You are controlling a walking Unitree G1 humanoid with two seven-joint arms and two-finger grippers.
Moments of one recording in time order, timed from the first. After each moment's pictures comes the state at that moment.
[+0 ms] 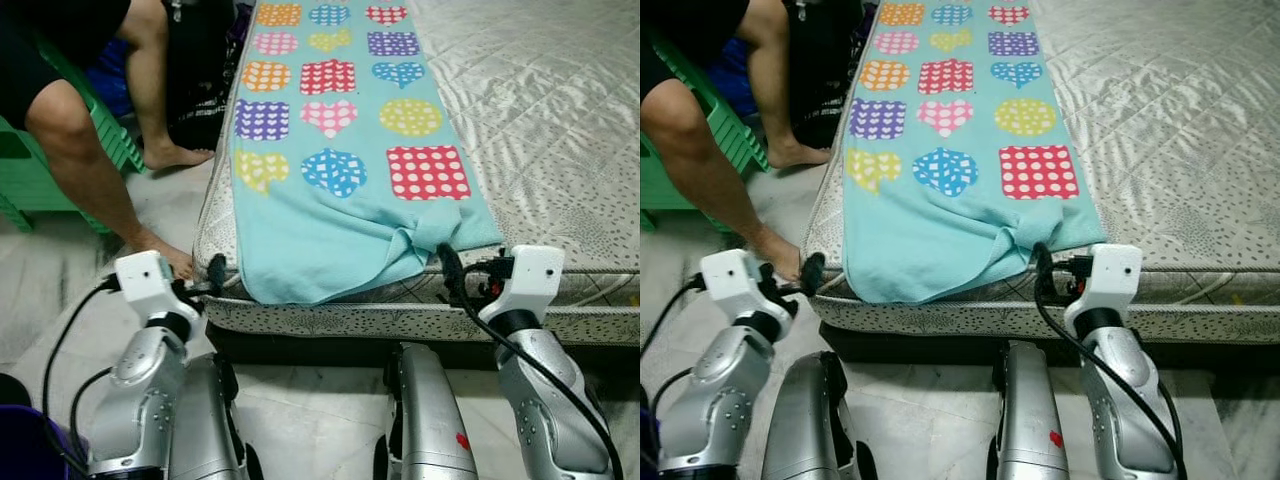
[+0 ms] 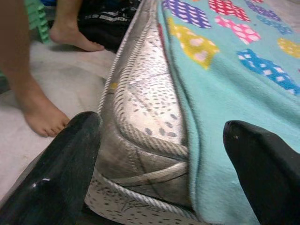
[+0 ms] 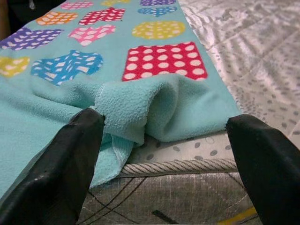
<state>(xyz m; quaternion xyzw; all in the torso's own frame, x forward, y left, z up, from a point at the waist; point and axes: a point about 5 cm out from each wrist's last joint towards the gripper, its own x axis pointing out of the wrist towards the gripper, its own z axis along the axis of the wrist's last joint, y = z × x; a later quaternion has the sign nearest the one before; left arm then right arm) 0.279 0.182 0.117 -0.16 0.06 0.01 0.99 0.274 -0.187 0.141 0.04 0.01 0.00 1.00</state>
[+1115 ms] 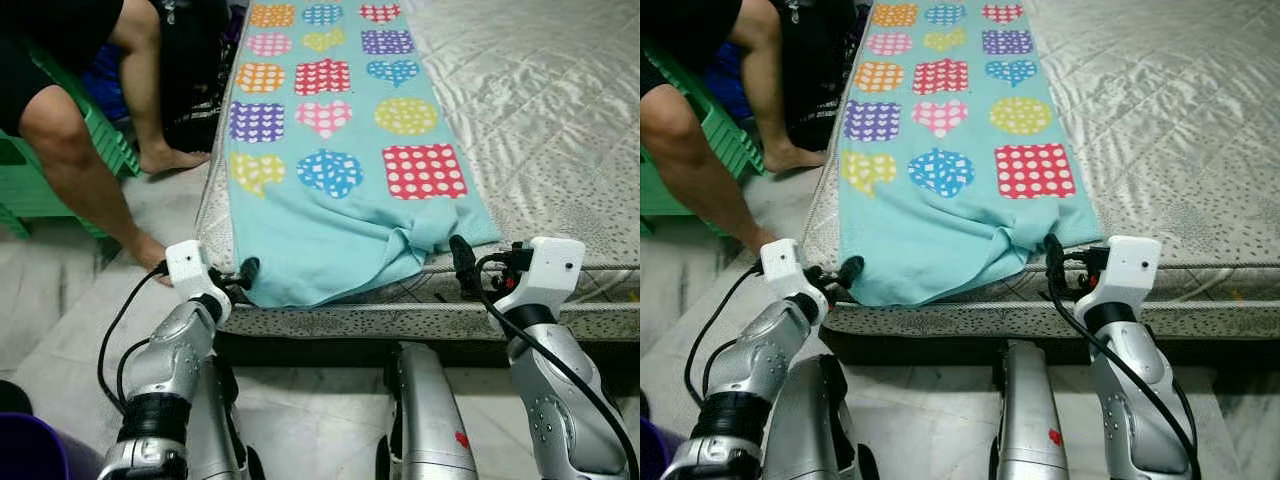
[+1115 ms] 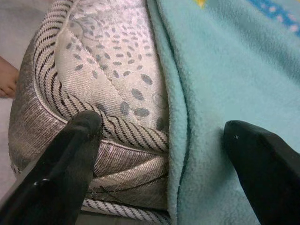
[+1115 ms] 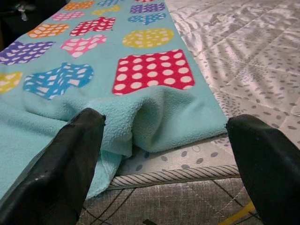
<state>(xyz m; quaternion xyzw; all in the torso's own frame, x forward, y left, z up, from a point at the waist) 0.332 0.161 0.082 -0.19 0.16 -0.05 0.97 0.271 -0.196 0.155 0.05 0.00 0.00 1.00</state>
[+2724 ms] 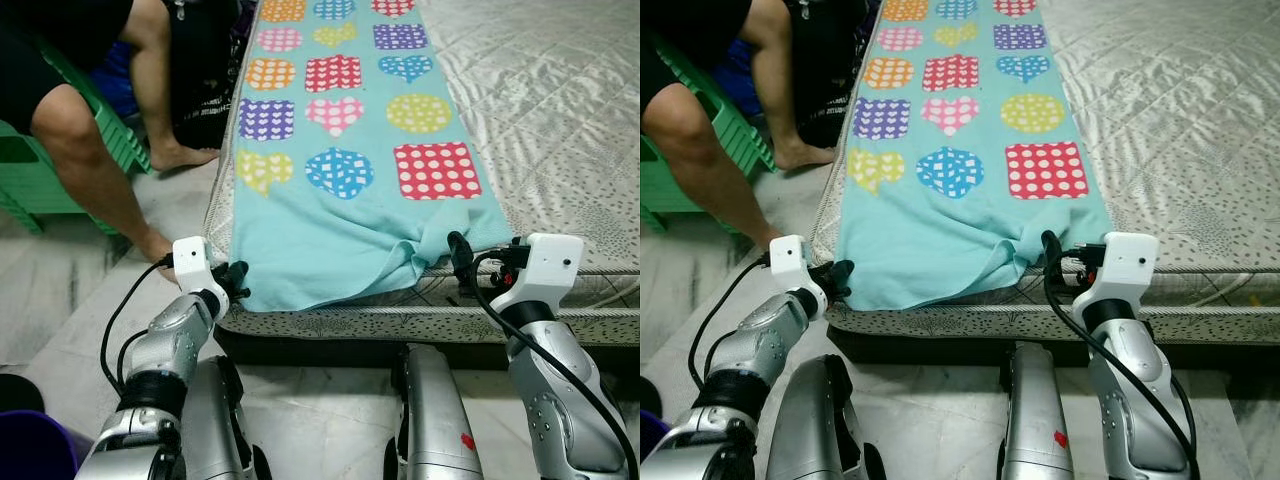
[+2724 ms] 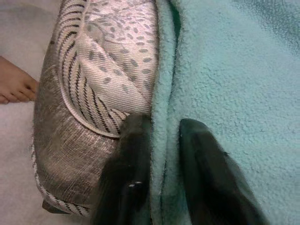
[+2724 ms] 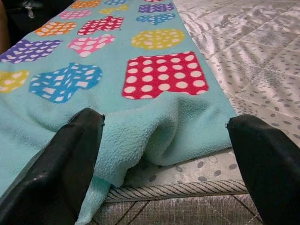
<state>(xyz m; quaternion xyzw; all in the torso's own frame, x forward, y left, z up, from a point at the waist) 0.342 0.171 0.077 -0.16 0.17 -0.07 0.97 0.272 -0.193 0.160 0.03 -0.01 0.00 1.00</state>
